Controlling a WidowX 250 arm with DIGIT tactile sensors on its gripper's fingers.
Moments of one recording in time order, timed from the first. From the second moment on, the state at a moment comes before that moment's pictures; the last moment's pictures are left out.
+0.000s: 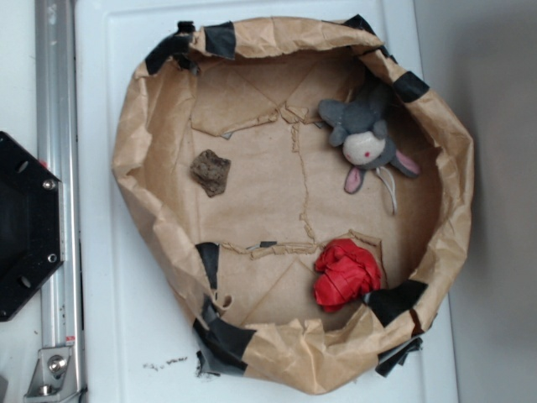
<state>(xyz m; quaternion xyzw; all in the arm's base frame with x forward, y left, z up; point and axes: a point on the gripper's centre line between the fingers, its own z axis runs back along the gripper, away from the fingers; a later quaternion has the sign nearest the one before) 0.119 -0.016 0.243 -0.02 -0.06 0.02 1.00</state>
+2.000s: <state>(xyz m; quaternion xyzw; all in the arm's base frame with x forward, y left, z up) 0.214 0.039 0.019 0.04 0.00 0.08 1.00</state>
